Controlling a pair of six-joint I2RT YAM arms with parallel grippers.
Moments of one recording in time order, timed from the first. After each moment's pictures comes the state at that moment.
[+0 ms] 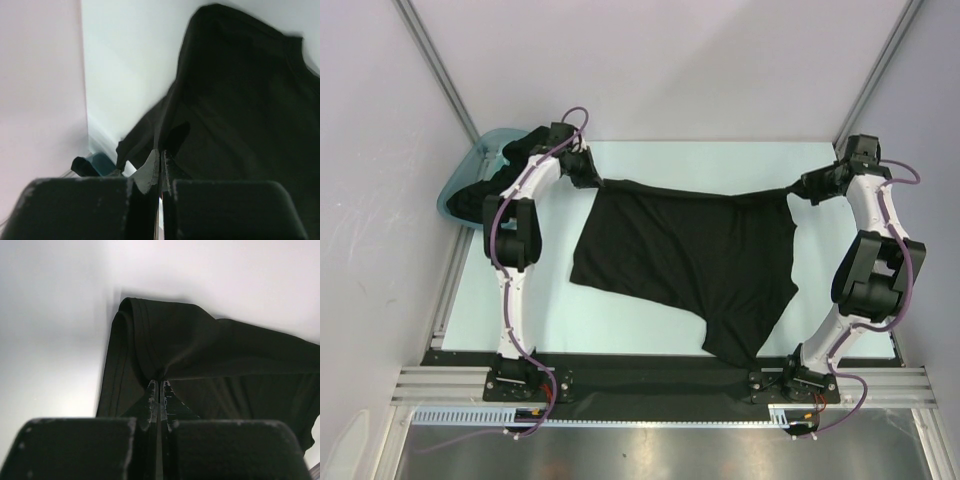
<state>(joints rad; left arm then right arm) -0.13 2.34 2.02 -0.60 0.35 -0.42 -0.27 1.80 1.55 -0.66 -0.36 1.04</state>
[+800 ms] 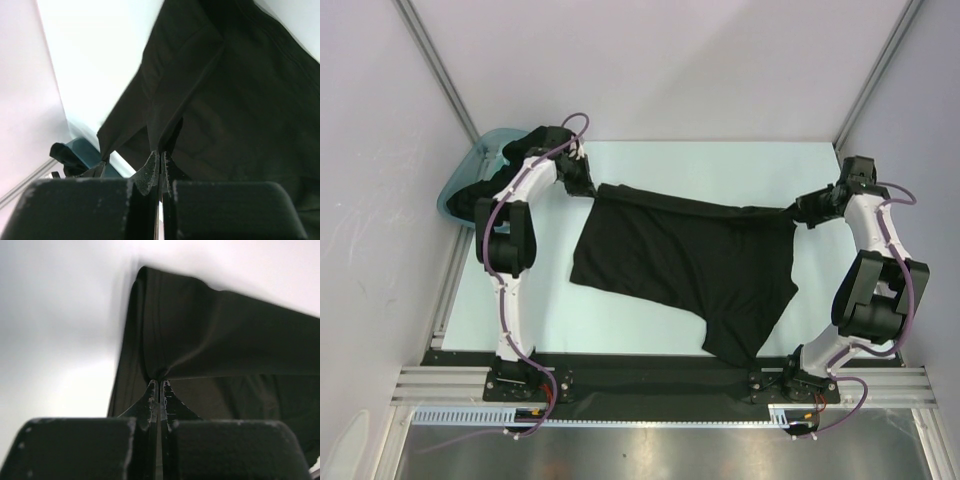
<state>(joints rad) -0.13 2.24 1.91 -0.67 0.31 -0.33 -0.27 1.64 1.32 -0.70 -0.39 1.01</state>
